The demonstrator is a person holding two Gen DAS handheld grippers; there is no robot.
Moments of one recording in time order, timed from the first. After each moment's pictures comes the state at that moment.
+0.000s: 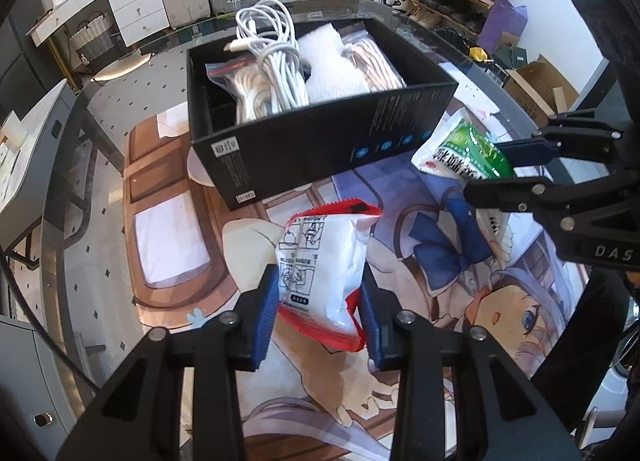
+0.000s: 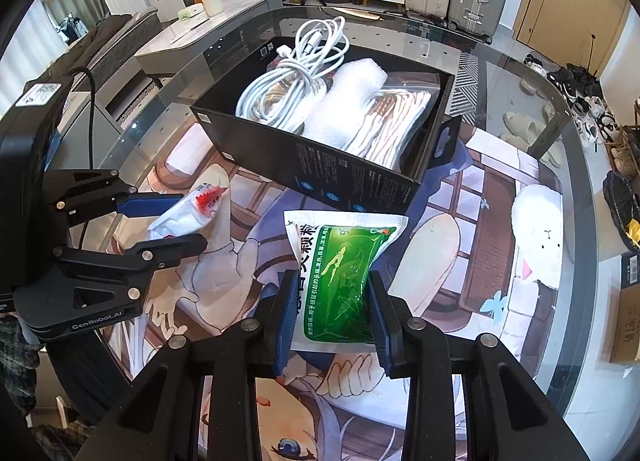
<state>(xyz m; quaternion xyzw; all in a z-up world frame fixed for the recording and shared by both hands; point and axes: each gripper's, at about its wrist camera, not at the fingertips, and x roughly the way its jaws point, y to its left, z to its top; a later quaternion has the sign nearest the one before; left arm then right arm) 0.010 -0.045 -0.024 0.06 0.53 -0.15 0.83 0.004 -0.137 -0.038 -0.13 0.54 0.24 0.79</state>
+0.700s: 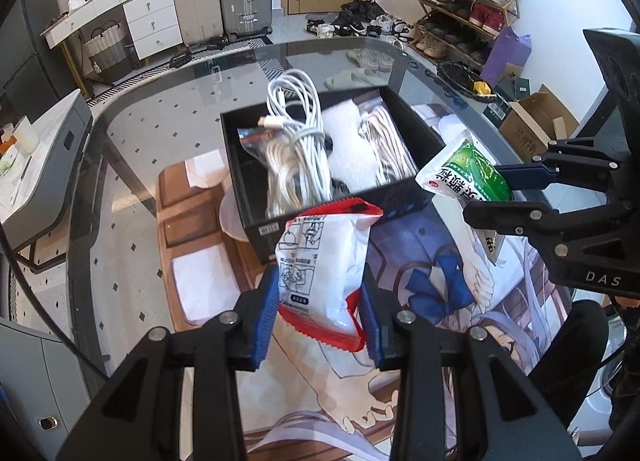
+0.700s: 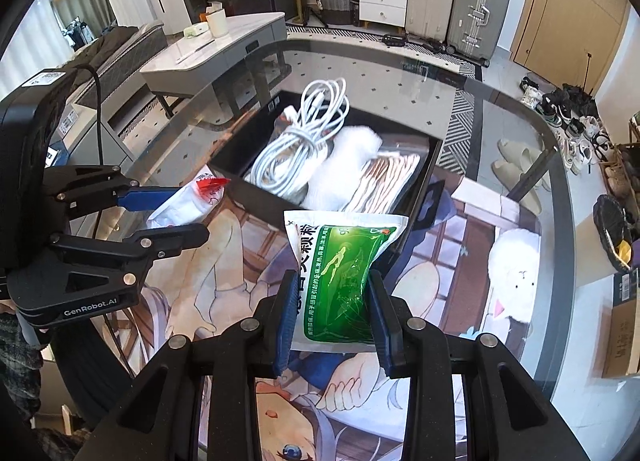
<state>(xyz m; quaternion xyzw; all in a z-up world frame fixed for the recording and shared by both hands) 0.027 -0.030 0.024 0.04 0.50 -0.14 0.85 0.016 -0.134 0.009 -0.13 0.51 0.25 0.81</state>
